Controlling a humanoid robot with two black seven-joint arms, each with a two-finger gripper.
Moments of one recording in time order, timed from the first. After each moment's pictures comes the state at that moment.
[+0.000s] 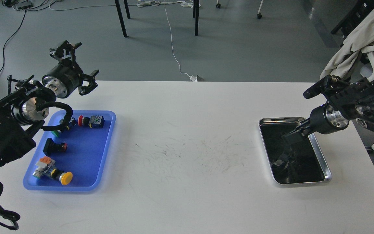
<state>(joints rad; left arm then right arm) -0.91 0.39 -0.43 -0.47 -0.24 -0.36 -0.13 1.33 -0.60 -0.48 0.91 -1.56 0.45 0.44</state>
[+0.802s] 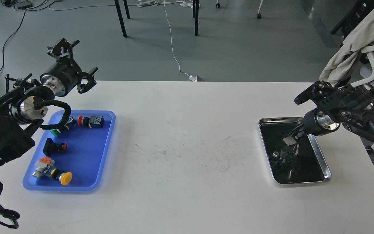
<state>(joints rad) -0.91 0.39 -0.45 -0.48 -0.24 -0.36 -0.13 1.24 -0.46 -0.52 0.69 -1.56 0.42 0.46</state>
